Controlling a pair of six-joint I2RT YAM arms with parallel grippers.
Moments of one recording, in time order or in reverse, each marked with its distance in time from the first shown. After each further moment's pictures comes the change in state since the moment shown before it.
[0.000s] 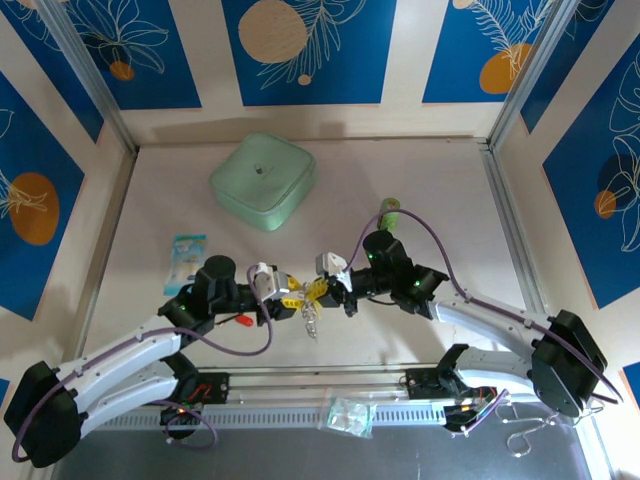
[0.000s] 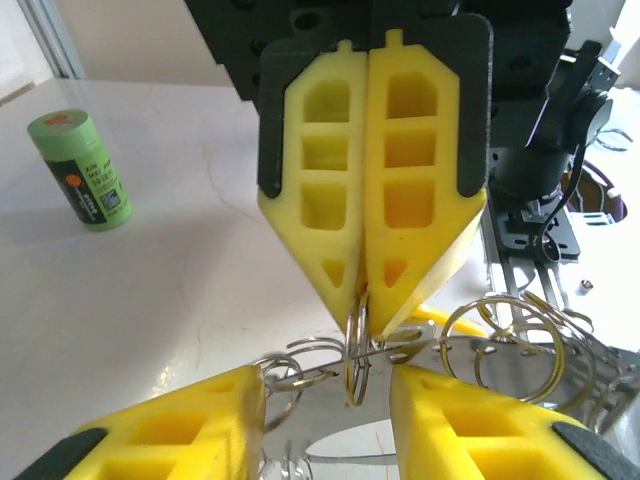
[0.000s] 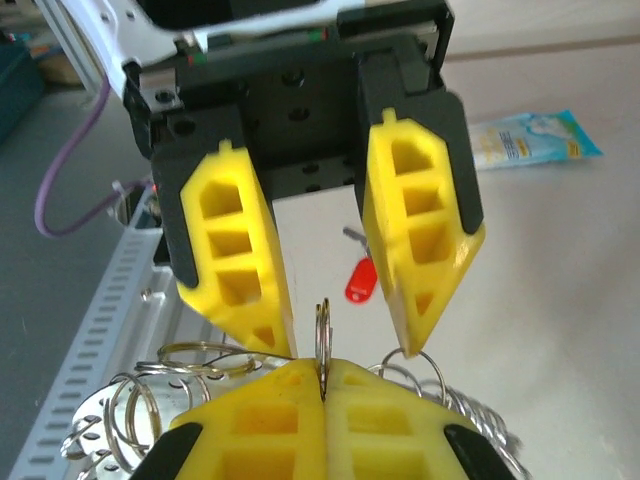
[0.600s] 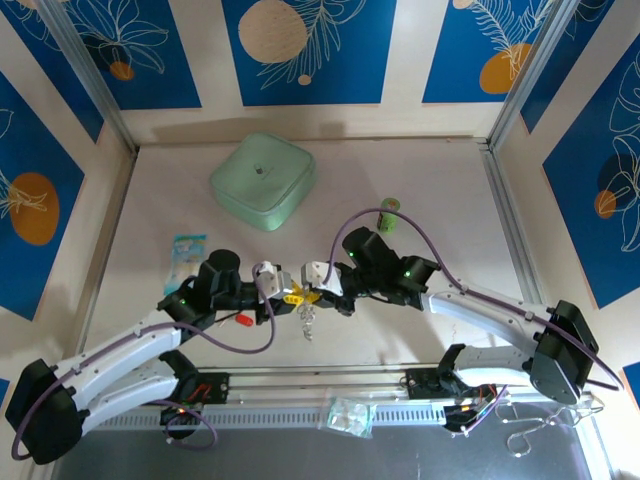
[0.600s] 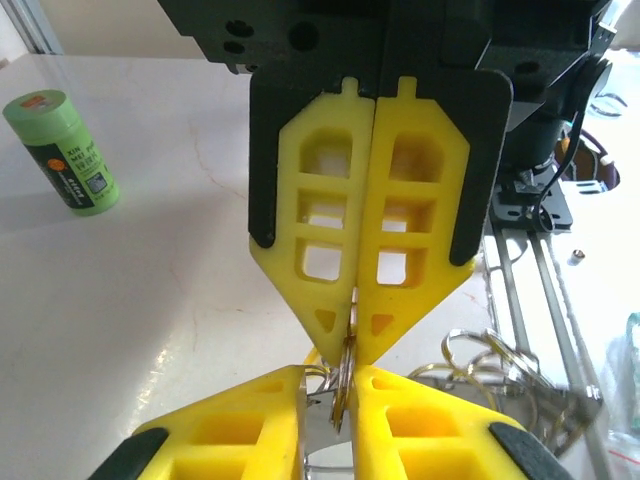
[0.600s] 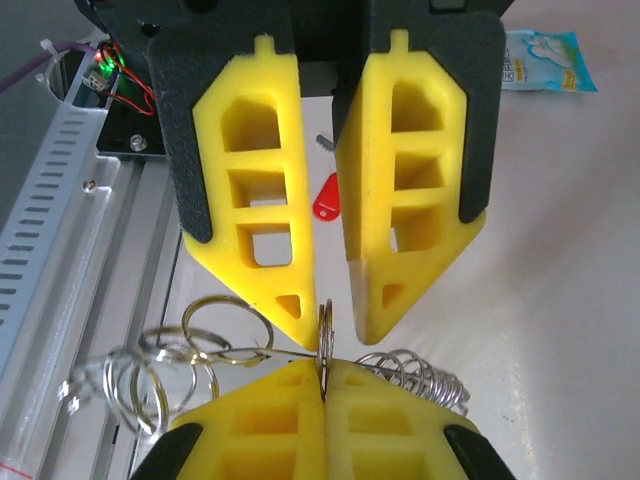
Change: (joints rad) left arm -0.001 0.027 0.066 -0.125 0.016 0.074; right arm 0.100 0.066 0.188 -0.344 0.228 -0.238
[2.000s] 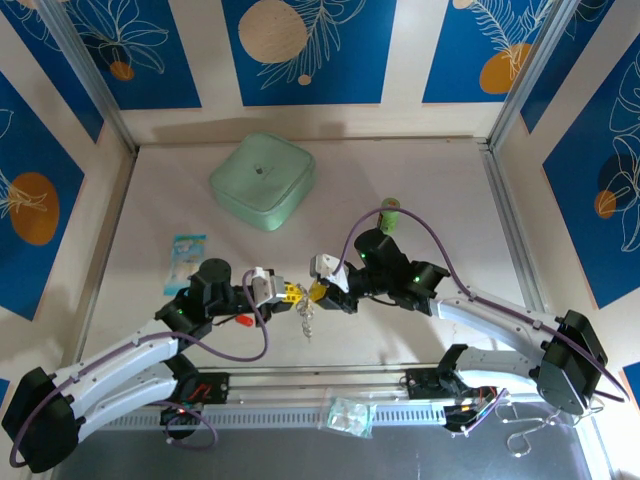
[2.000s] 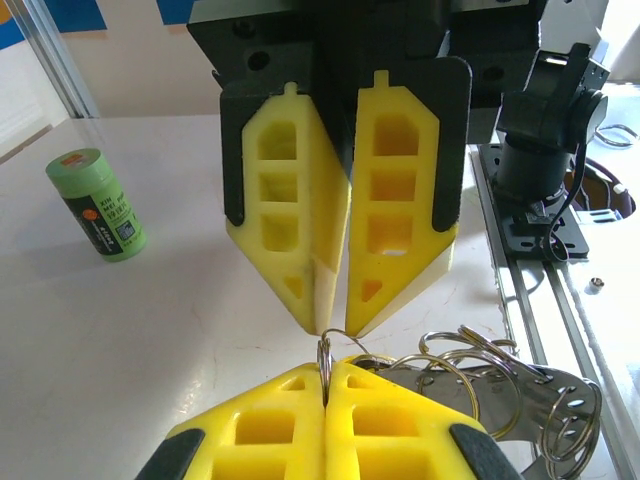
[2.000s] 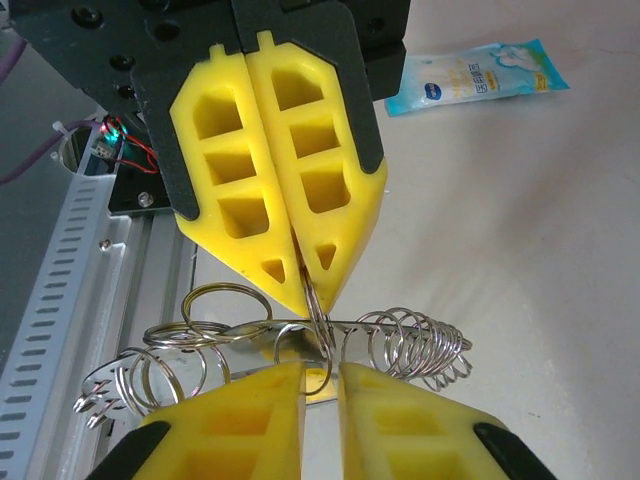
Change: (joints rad) left arm 0.000 -0.068 -0.102 0.183 -0.004 -0.029; right arm -0.043 -0.069 -0.090 0.119 -0.053 0.182
